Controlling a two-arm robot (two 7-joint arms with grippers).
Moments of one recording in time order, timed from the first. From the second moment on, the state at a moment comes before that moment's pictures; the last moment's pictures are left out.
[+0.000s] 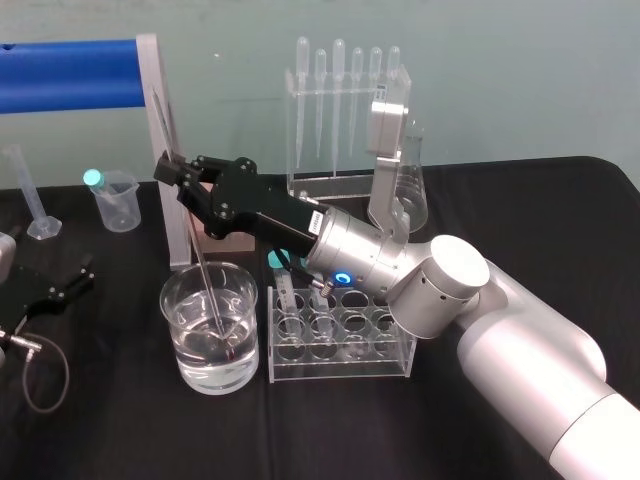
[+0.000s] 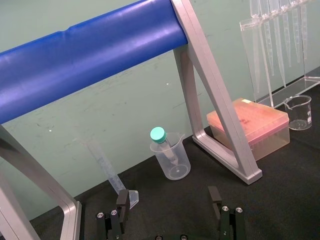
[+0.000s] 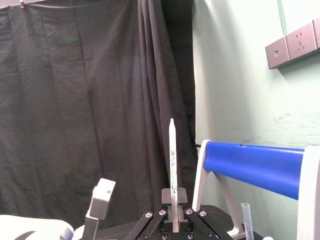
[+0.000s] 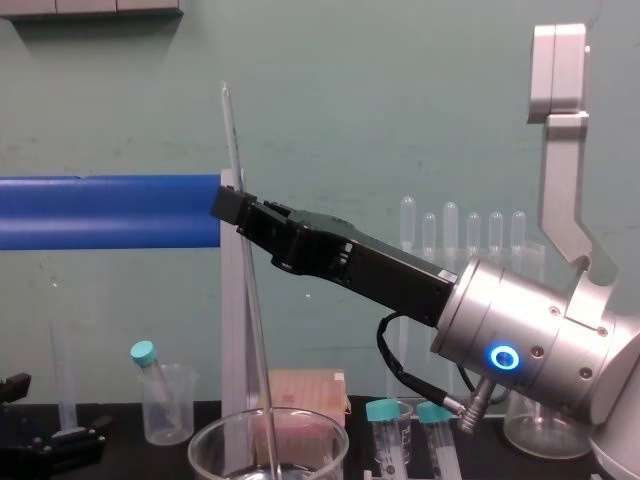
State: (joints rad) left arm -0.20 0.60 0.45 -1.41 -0.25 -0.12 0.03; right arm 0.56 0.17 -0.58 -1.11 0.75 -0.24 0.88
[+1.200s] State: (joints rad) left arm -0.20 0.60 0.45 -1.41 -0.25 -0.12 0.03; right arm 0.56 0.17 -0.58 -1.11 0.75 -0.24 0.88
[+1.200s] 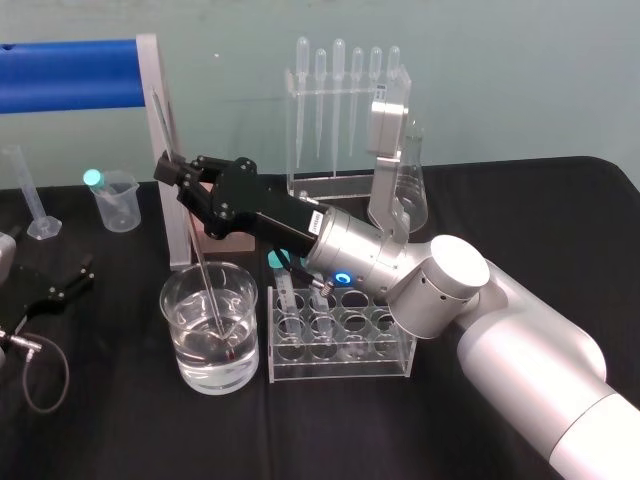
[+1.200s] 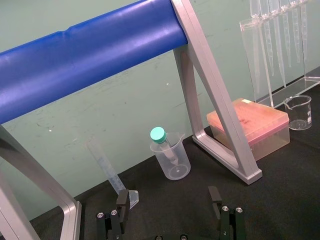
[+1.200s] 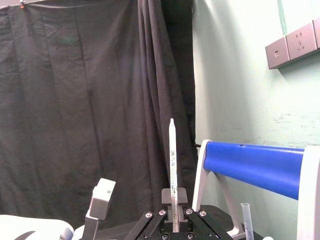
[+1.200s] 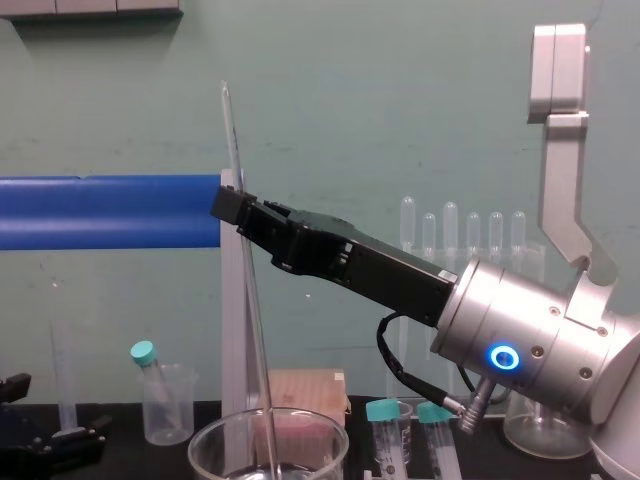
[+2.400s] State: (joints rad) left arm -0.20 0.60 0.45 -1.41 -0.25 -0.12 0.03; right arm 0.56 0.17 -0.58 -1.11 0.75 -0.24 0.88
